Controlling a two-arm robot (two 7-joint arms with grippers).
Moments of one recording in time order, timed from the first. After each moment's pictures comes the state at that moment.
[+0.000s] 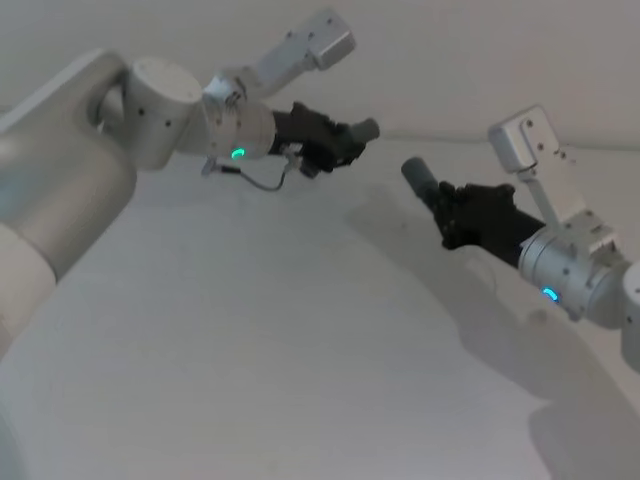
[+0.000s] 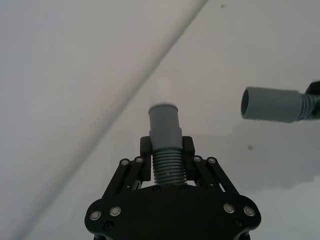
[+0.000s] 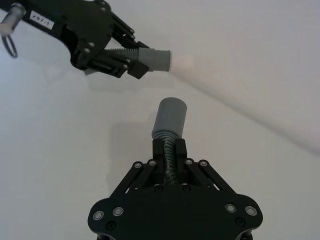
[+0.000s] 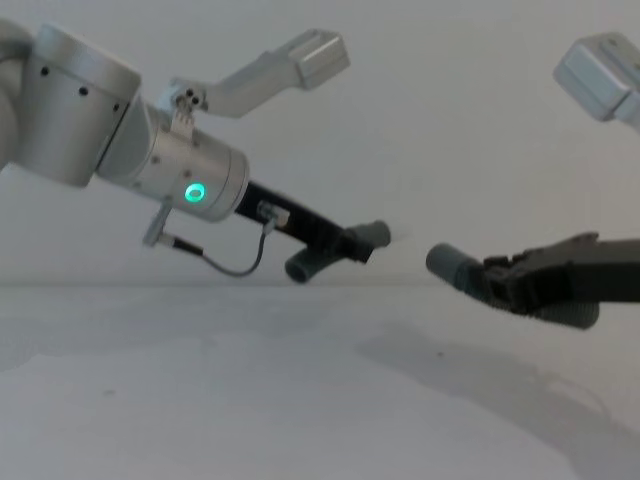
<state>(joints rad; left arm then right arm) -0.93 0.21 0.71 -0.97 -0.21 0.35 -0.65 0.31 0.40 -0.41 -1.62 0.18 0.39 0.29</state>
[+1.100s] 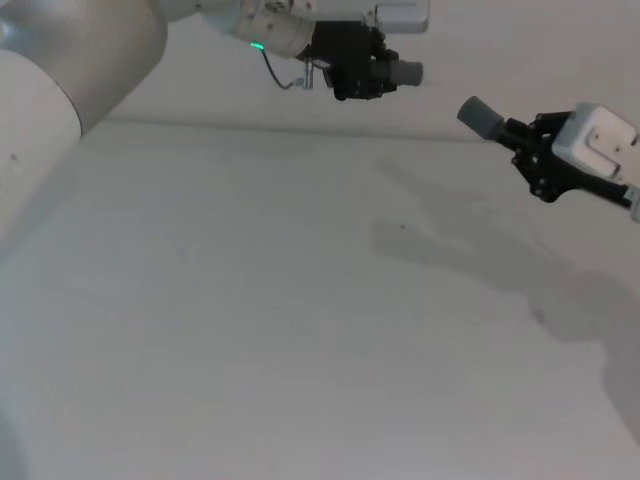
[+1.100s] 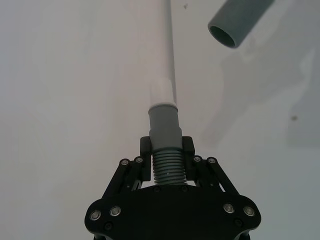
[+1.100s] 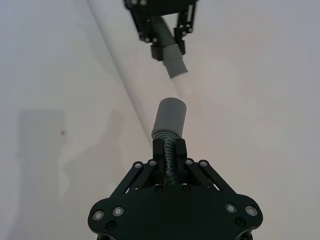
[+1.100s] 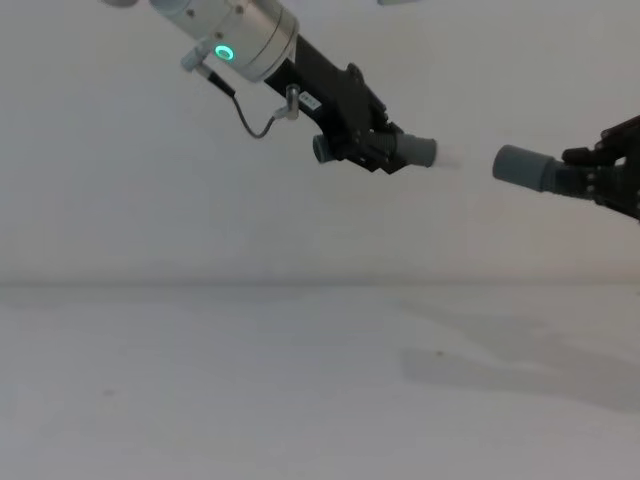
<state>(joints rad) -1.27 0.14 0.96 -0.74 0.10 -0.07 -0.87 0.47 0.69 -0.46 -1.55 -0.08 -0.08 0.49</state>
